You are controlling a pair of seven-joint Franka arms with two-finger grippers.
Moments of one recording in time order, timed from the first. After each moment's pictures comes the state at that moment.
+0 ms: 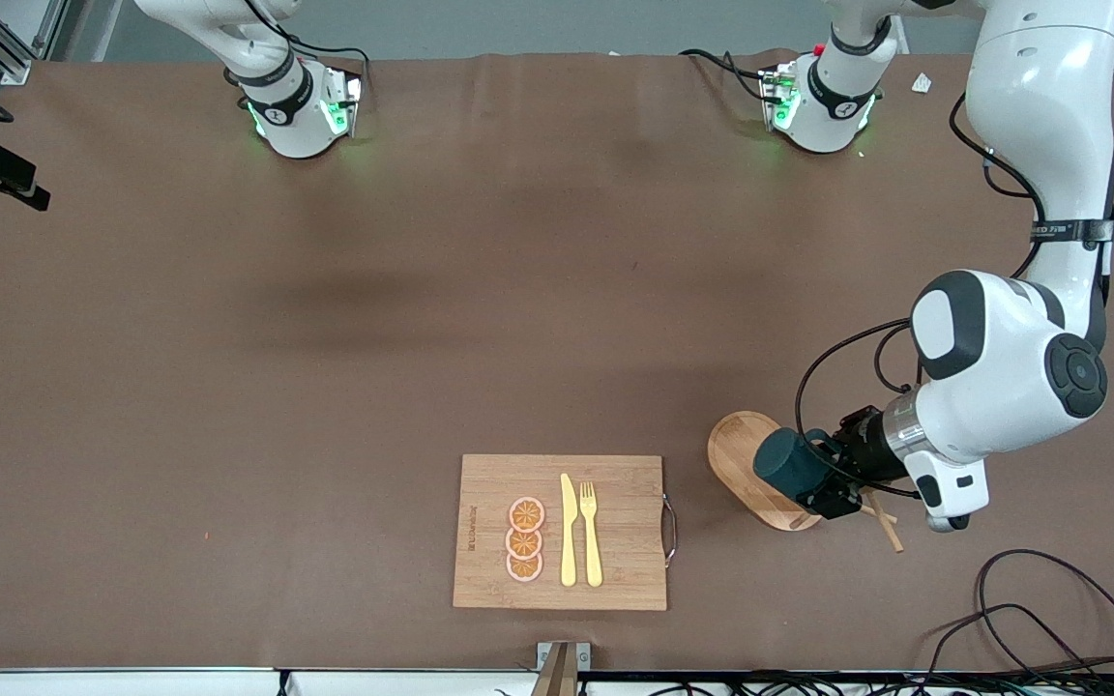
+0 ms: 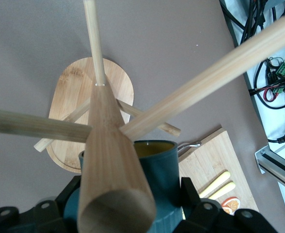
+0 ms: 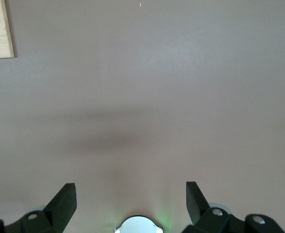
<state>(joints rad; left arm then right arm) -0.10 0.60 -0.12 -1.38 -0.26 2.15 -1.07 0.00 -0.08 -0.10 -1.55 0.01 1.39 -0.05</state>
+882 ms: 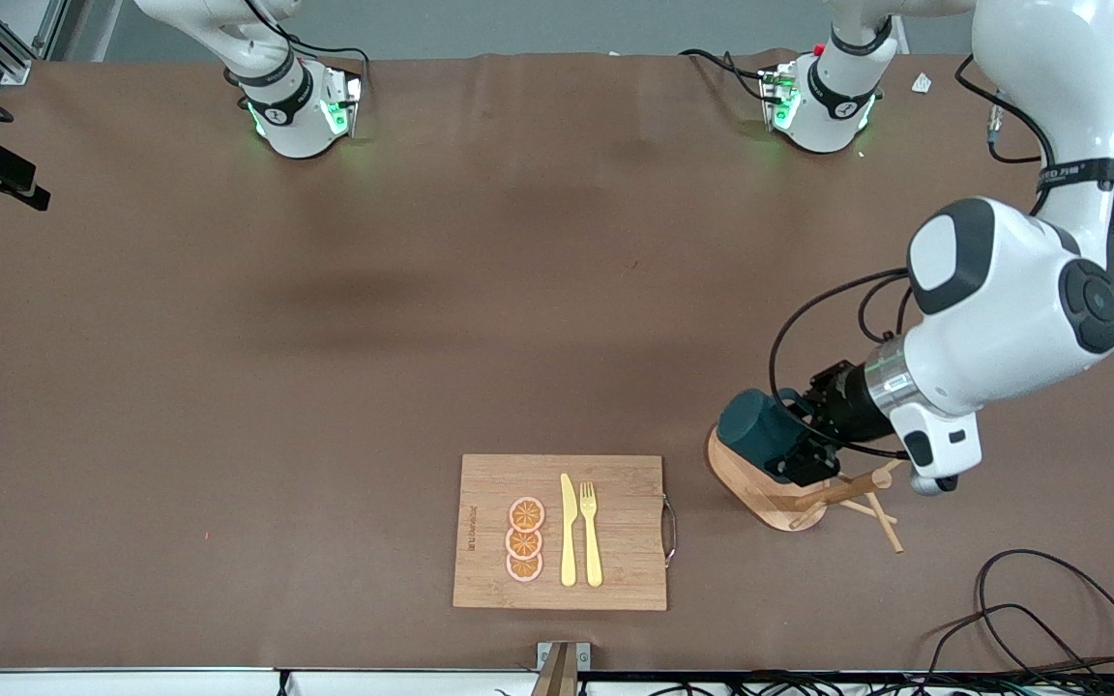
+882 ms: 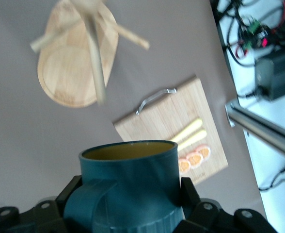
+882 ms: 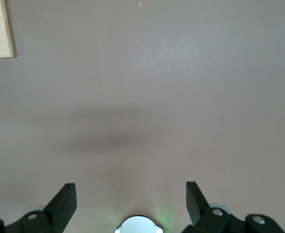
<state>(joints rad) -0.11 0.48 -0.25 -1.36 -0.24 2.04 -1.25 0.00 -0.08 -0.10 -1.55 0.01 1.39 -0.05</state>
